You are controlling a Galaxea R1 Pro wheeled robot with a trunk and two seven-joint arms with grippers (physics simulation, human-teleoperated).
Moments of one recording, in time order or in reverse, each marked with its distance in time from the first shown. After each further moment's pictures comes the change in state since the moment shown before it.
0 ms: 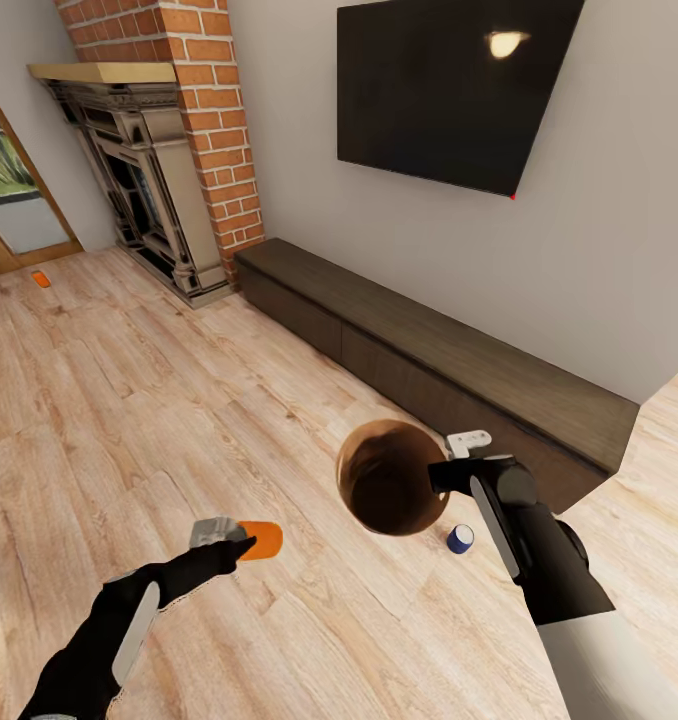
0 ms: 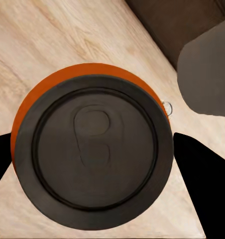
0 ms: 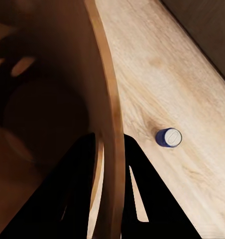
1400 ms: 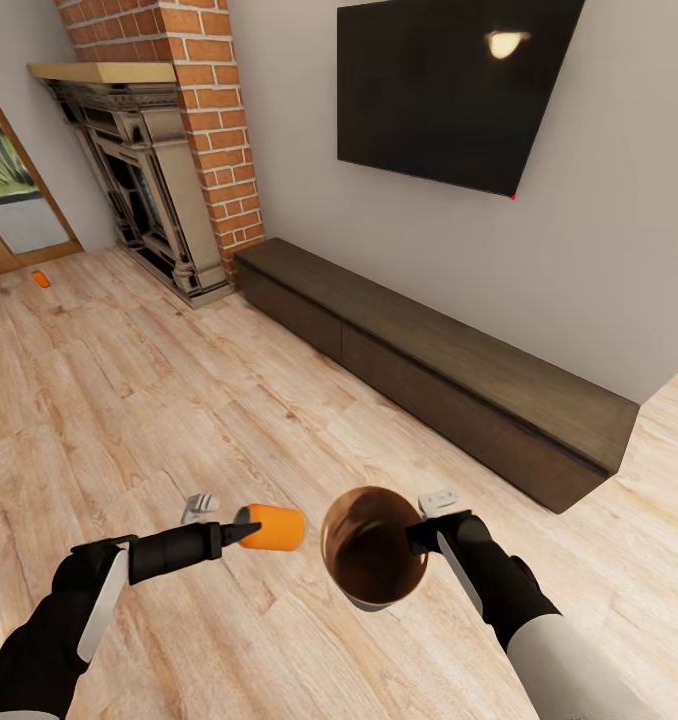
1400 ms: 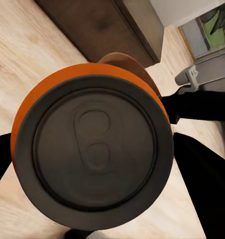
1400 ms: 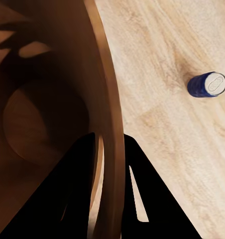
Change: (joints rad) left arm 0.000 0.071 0.011 -0.247 0.000 0.334 -0.414; right arm -0.002 0.051 0.091 0.495 -0.001 -0.269 -0.002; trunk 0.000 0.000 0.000
